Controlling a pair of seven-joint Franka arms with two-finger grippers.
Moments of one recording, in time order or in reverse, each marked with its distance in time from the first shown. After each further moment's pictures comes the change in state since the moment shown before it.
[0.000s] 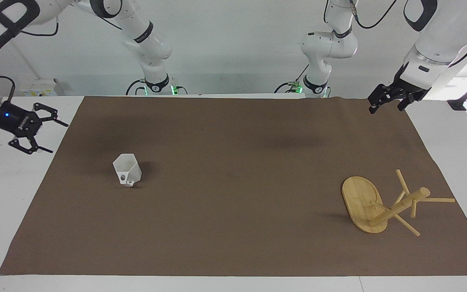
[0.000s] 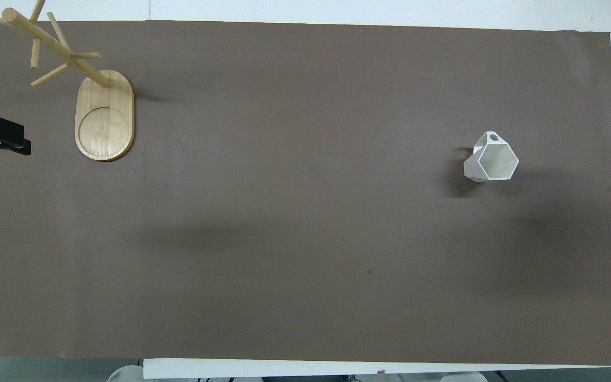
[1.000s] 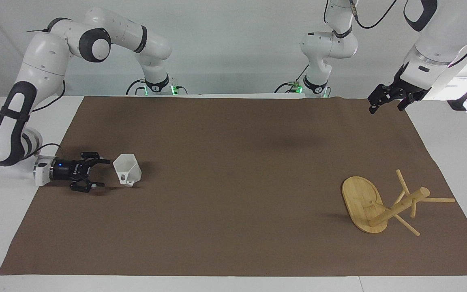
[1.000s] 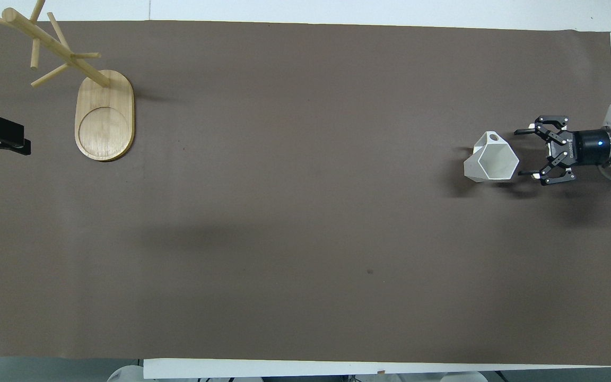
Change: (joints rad) left arm 0.000 0.000 0.000 0.000 0.000 0.000 0.000; right arm 0.040 0.341 0.027 -0.050 0.343 -0.016 -0.532
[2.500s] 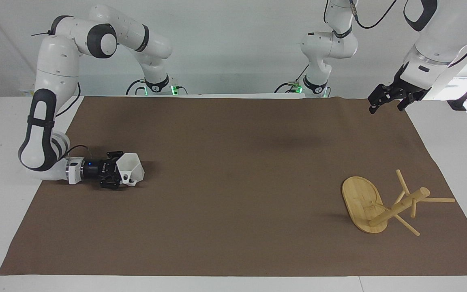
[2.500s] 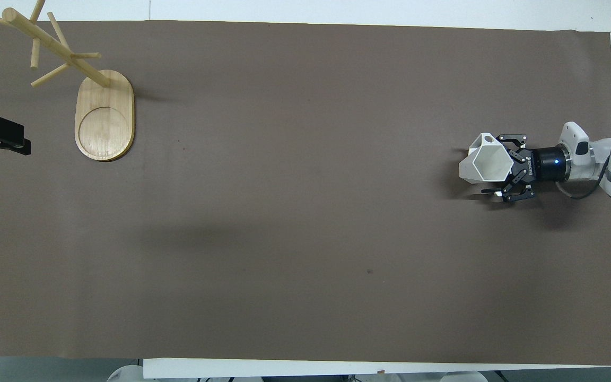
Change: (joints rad) left arm 0.000 0.000 0.000 0.000 0.000 0.000 0.000; right arm 0.060 -0.054 0.020 -0.217 0.021 0.033 -0.158
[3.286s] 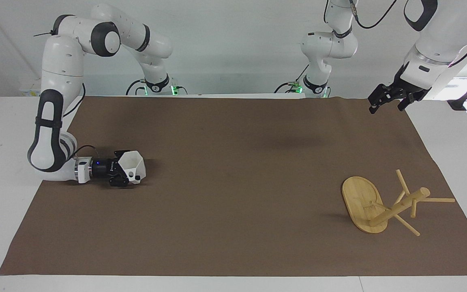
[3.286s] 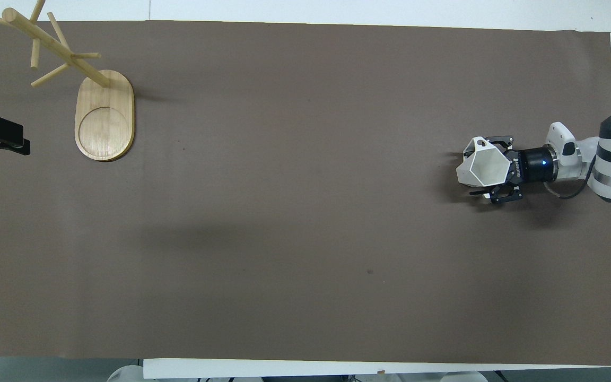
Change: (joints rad) left arm 0.004 0.000 0.001 0.000 0.001 0.000 -0.001; right arm 0.048 -0.017 0.002 -0.025 0.023 0.000 -0.013
